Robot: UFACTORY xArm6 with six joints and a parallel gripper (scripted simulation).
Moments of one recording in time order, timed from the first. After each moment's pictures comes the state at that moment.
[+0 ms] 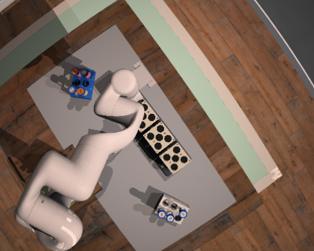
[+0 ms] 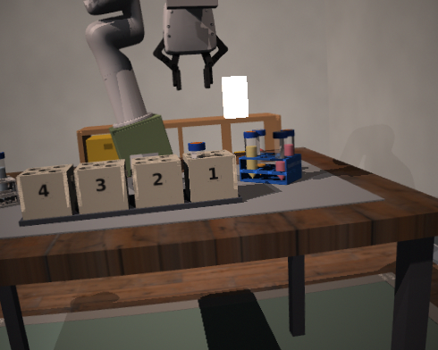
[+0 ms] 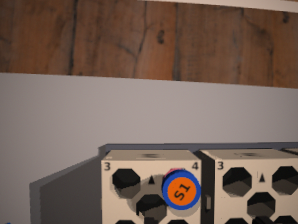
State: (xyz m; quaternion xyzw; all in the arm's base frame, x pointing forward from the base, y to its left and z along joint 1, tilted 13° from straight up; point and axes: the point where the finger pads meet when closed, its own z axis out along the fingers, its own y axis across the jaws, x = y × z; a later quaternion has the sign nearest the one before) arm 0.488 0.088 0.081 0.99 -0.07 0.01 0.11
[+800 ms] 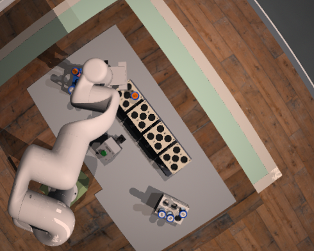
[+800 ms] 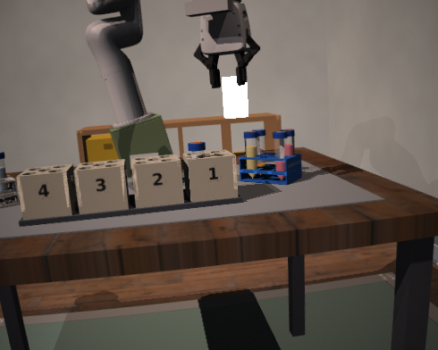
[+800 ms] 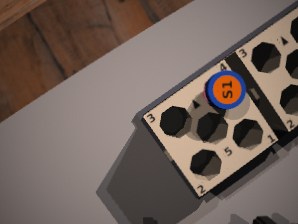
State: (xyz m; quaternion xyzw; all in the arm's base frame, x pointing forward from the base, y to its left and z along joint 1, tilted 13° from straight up) arm 0.451 0.173 0.062 0.93 -0.36 0.03 0.10
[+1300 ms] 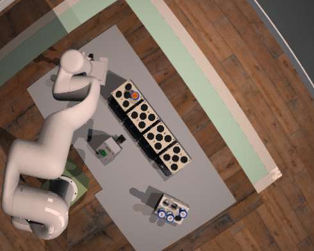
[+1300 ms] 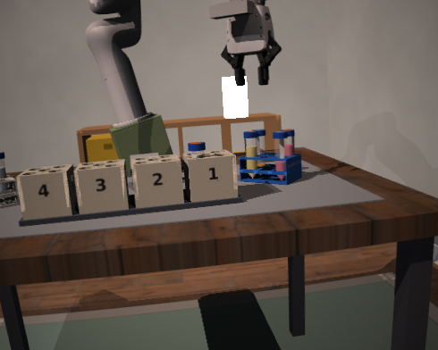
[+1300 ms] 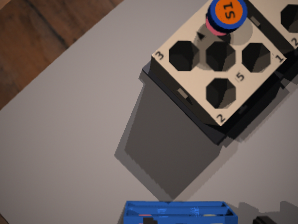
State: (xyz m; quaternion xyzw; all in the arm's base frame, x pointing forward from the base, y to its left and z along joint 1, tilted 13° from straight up) arm 0.423 0.236 0.047 0.89 -0.44 0.05 0.10
